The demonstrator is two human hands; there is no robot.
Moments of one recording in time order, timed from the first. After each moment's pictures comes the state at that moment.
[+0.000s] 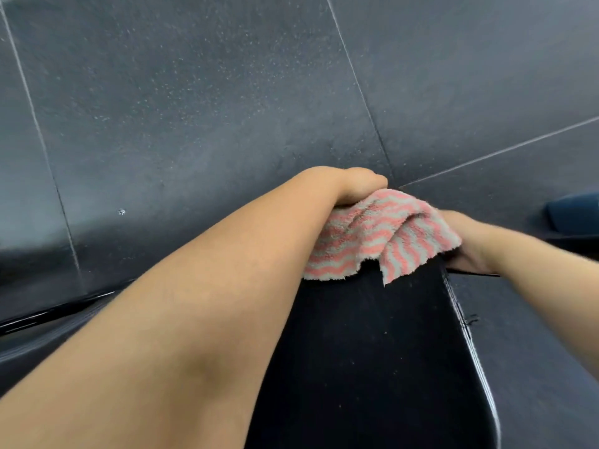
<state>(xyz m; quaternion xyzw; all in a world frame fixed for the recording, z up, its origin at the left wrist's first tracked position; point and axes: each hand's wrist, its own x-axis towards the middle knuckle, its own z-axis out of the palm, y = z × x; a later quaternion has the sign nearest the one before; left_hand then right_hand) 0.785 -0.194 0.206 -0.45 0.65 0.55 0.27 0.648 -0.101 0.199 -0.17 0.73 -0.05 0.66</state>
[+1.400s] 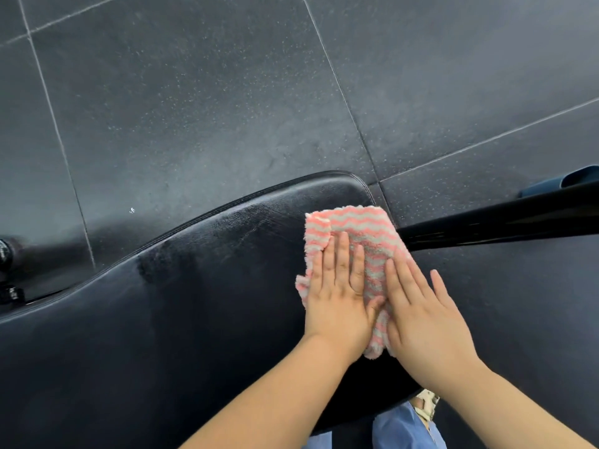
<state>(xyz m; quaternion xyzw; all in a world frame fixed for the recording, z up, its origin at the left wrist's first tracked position) 0.785 0.037 0.207 -0.51 0.84 0.16 0.07 0.656 0.080 0.230 -0.70 0.67 0.10 0.25</state>
